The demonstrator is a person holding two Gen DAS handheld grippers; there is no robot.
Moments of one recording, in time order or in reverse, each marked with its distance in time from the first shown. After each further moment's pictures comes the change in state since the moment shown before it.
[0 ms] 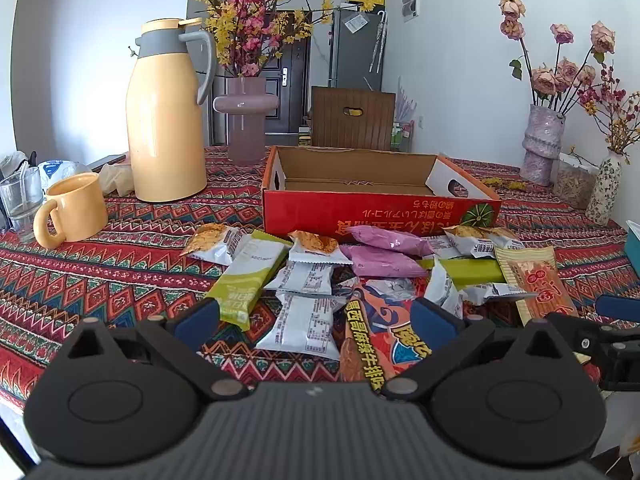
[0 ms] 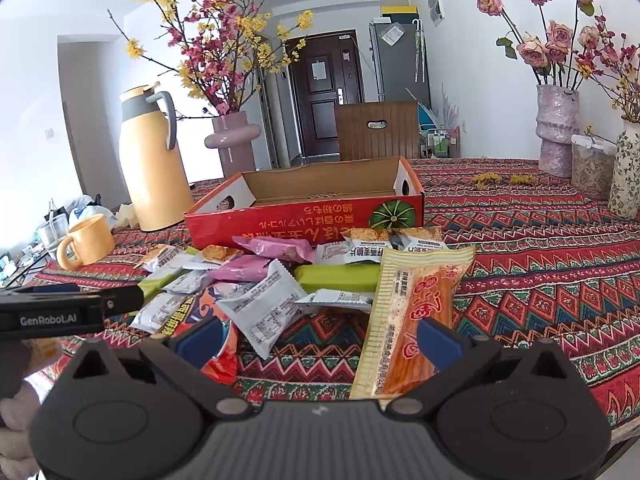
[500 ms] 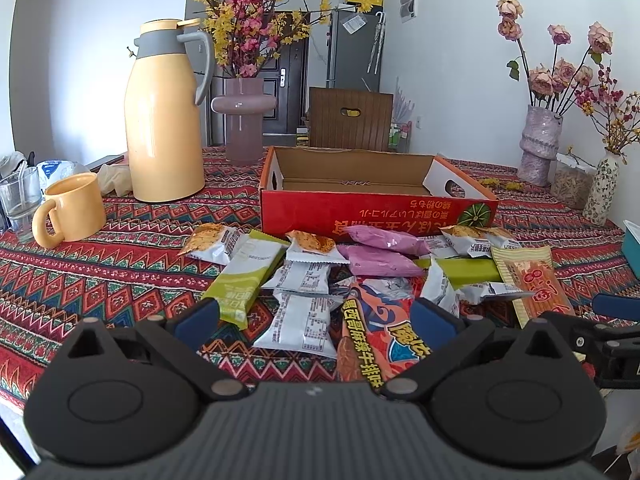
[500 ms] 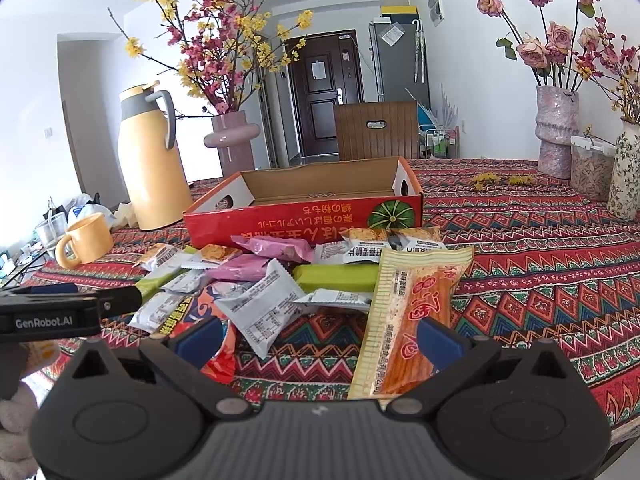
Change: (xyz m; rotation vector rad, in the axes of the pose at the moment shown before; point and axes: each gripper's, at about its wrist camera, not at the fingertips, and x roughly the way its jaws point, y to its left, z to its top) left arm -0.001 -0.001 -0.001 0.000 -0.001 -0.004; right arm -0.001 0.000 0.000 -0.001 0.000 0.000
